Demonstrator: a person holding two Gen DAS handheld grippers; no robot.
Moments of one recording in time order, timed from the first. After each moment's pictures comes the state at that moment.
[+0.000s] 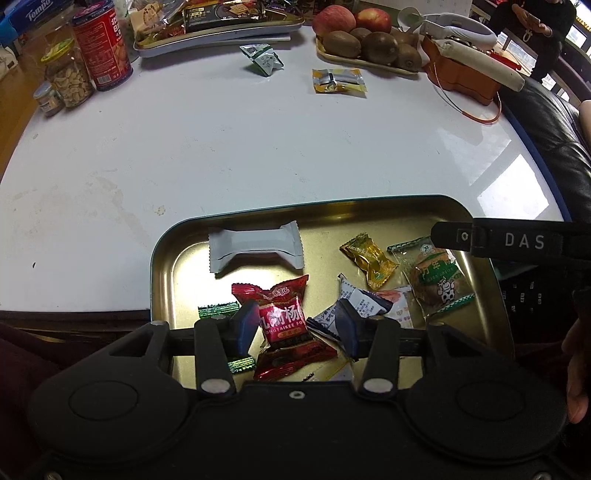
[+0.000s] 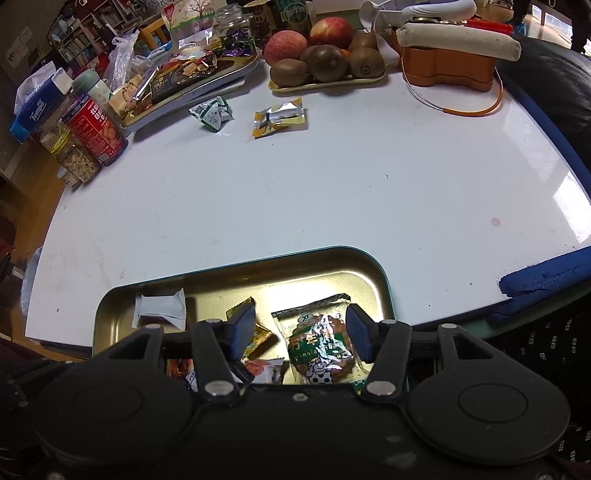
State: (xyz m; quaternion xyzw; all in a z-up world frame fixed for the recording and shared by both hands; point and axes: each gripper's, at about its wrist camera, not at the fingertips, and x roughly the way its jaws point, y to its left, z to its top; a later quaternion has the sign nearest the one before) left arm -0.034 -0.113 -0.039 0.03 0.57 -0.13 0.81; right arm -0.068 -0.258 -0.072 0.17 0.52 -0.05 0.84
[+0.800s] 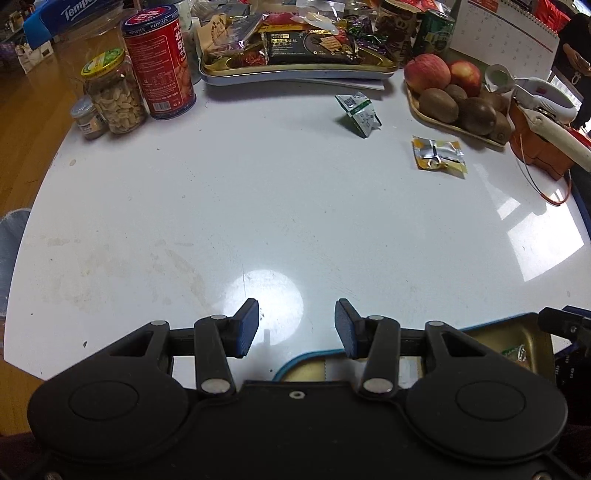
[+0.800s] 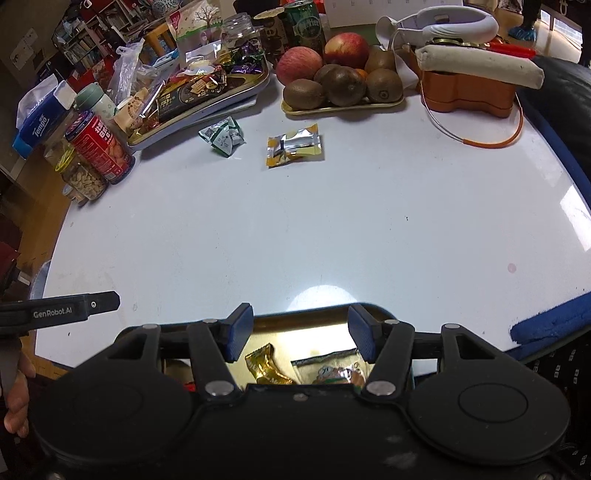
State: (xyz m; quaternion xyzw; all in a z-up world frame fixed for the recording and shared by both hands) left arm 0.073 -0.046 -0.041 0.01 0.56 -0.07 0.83; right arm -0.016 -0.262 -0.056 0.15 0.52 -0.05 0.84
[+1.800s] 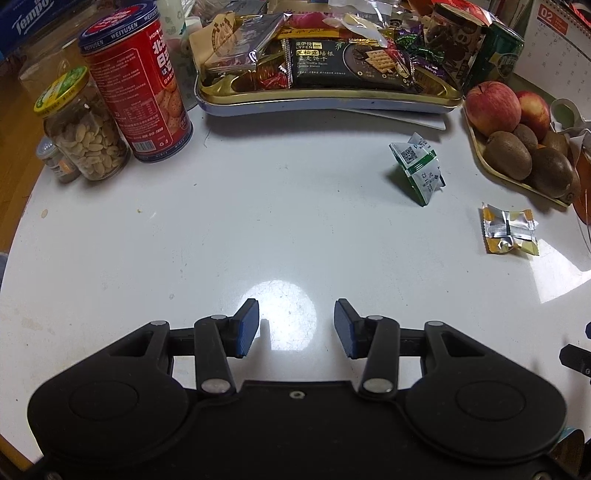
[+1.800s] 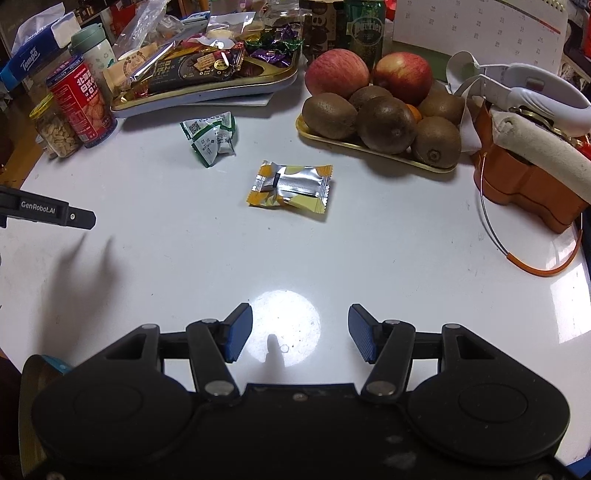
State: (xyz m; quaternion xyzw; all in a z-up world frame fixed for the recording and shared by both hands) left arm 0.184 -0.049 -0.083 0.01 0.55 -0.04 0.83; right arm 0.091 -0.280 -0.102 0.02 0.53 0.01 0.85
